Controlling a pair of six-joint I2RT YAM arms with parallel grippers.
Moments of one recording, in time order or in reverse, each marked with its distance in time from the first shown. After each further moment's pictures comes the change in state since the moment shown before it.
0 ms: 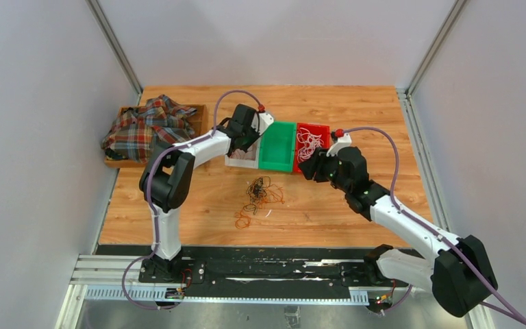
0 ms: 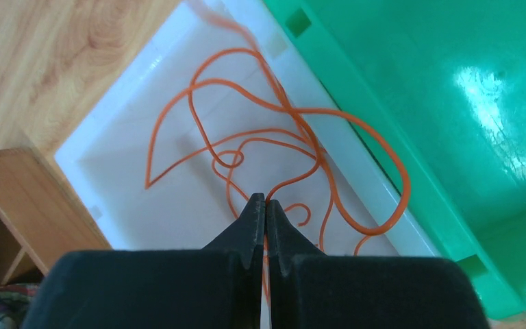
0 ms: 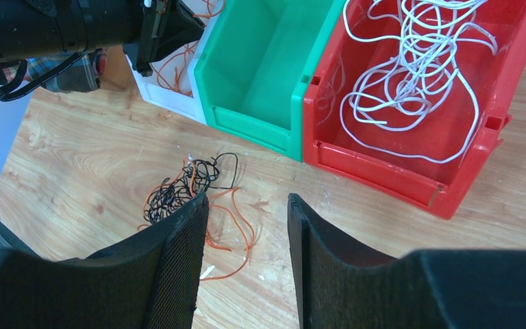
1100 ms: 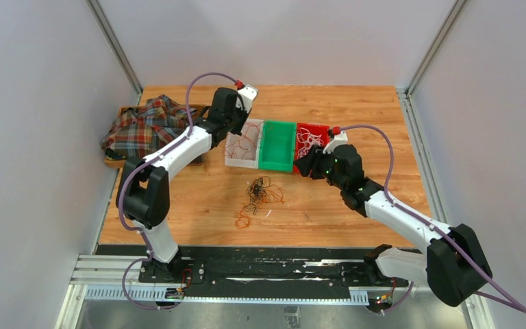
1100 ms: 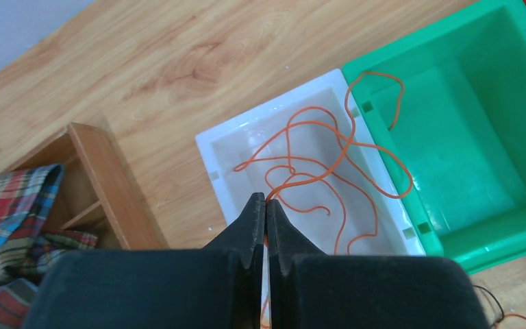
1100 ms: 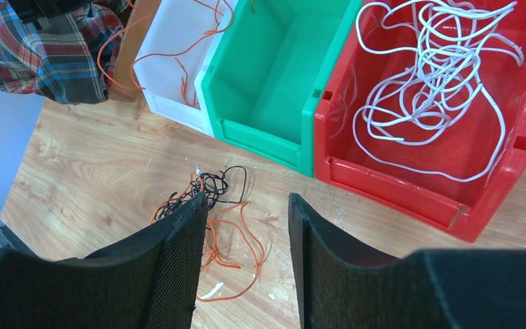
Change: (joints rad) left arm 0.066 -0.221 -0.016 0.000 0.059 -0.230; right arm 0.008 0.073 0.013 0.075 -0.002 0.027
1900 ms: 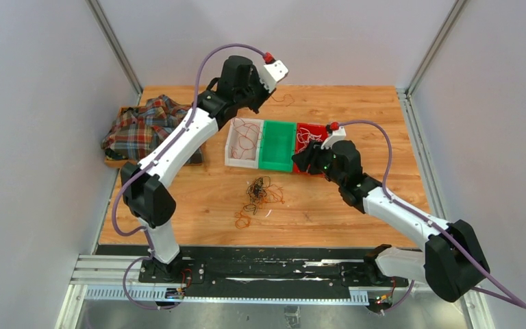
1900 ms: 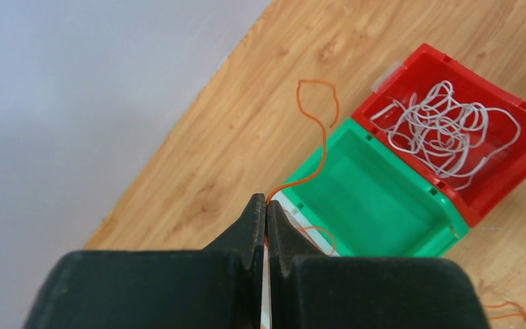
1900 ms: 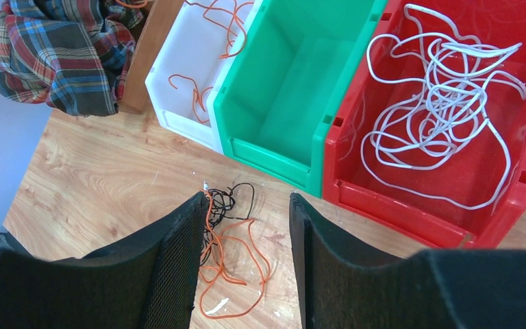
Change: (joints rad) left arm -0.124 0.040 0.482 -0.282 0.163 0.261; right arm 0.005 0.032 0.045 0.018 0.004 -0.016
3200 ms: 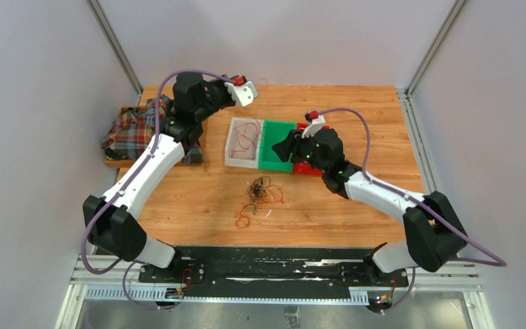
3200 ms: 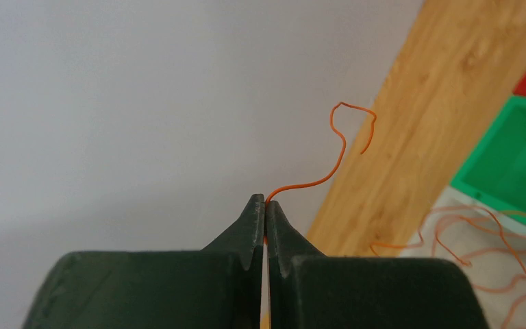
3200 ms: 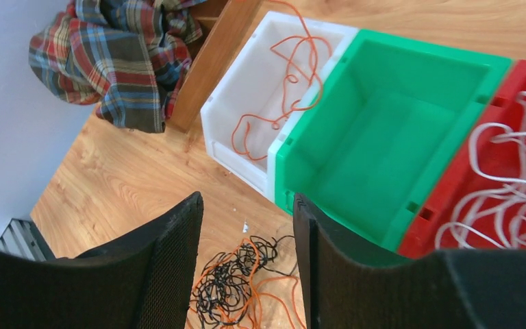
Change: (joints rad) left arm 0.158 -0.340 -0.426 0.482 0.170 0.468; right arm 0.073 0.254 0.174 0.158 -0.073 -0.031
